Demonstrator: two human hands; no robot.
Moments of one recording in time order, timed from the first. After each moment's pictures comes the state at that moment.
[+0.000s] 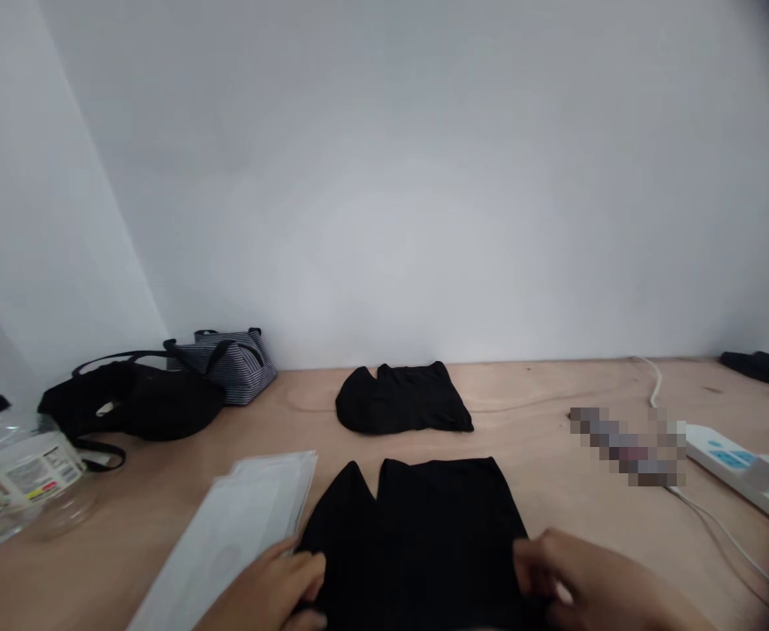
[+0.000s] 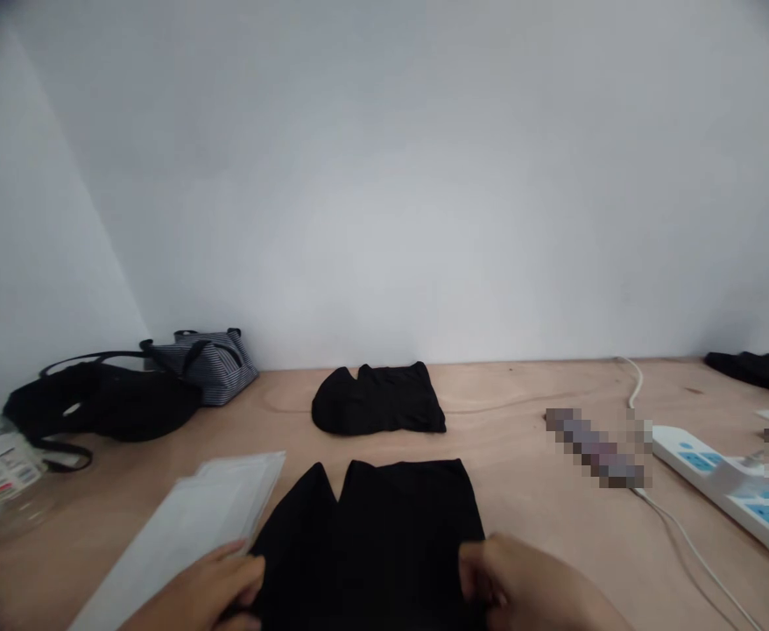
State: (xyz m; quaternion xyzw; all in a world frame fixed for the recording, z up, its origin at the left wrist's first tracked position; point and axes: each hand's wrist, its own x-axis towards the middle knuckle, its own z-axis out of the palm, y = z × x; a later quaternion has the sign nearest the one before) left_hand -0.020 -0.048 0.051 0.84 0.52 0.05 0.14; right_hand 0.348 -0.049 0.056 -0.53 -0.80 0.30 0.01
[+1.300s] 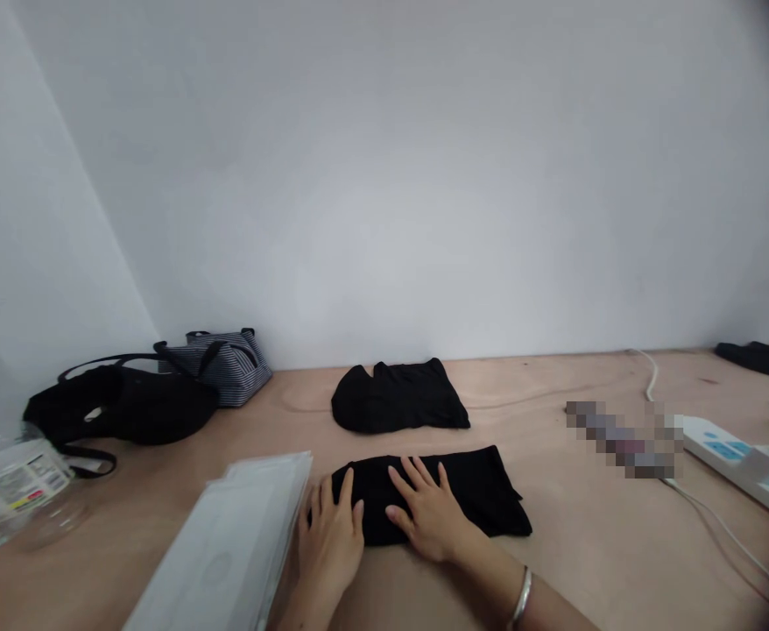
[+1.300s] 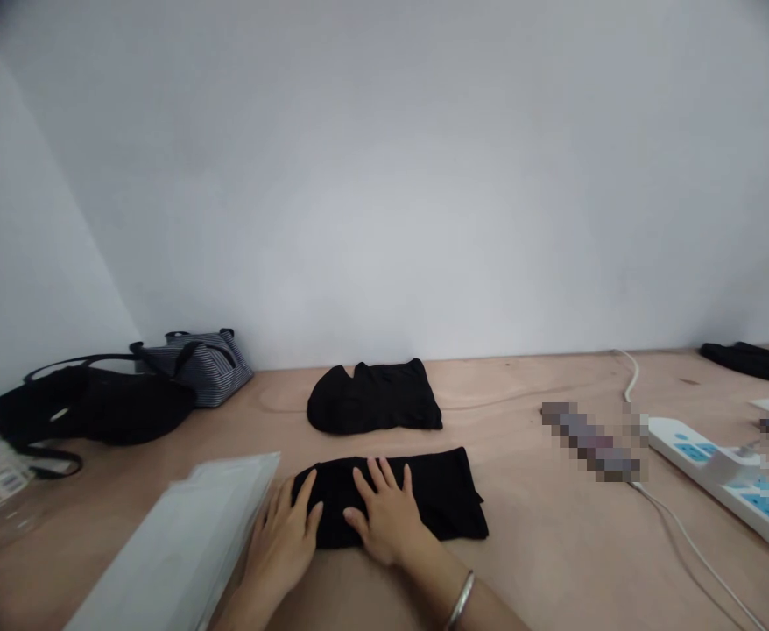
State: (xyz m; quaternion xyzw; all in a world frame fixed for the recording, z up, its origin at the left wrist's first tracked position) left_hand 0.054 0.011 -0.007 0.68 0.74 0.03 -0.03; right_hand 0.222 0.027 -0.008 -0.52 -0.84 0.13 0.11
